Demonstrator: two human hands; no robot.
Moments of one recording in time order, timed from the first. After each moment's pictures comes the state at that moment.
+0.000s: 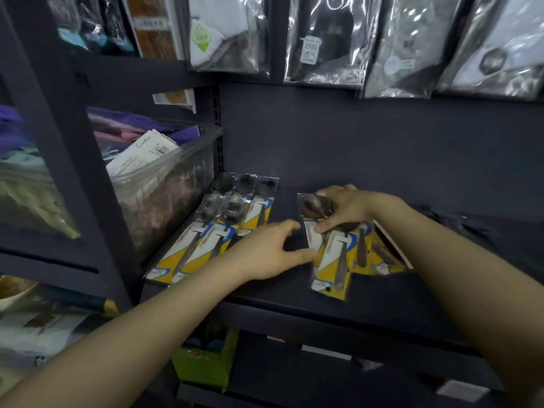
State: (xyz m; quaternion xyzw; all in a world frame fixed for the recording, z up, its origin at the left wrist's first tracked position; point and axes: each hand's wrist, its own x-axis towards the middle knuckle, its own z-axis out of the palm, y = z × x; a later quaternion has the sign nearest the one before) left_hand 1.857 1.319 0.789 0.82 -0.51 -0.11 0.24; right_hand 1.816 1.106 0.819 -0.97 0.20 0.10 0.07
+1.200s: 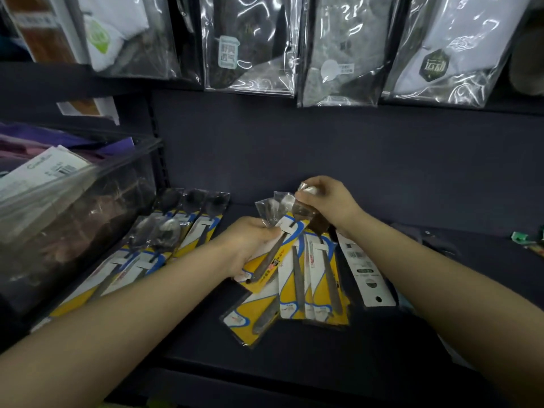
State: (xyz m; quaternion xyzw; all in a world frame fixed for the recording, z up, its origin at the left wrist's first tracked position) left_hand 1.871 1.206 0.789 0.74 -0.24 -0.30 0.54; right_hand 1.808 1.040 0.804 -0.80 0.22 -0.26 0.50
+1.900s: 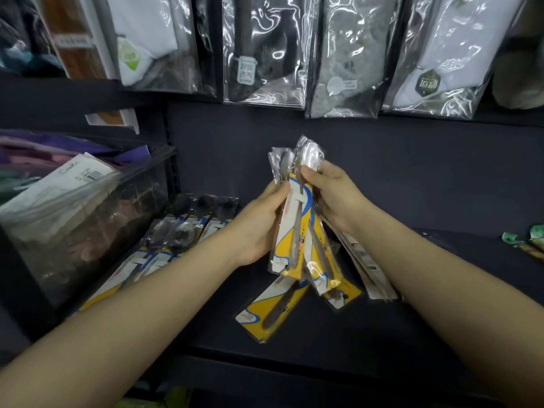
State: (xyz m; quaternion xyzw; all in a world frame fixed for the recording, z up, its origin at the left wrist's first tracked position) left_hand 1.851 1.219 0.829 0.50 -0.31 -0.39 0.71; right_hand 1.801 1.090 0.843 -0.65 0.08 -0.27 0.71
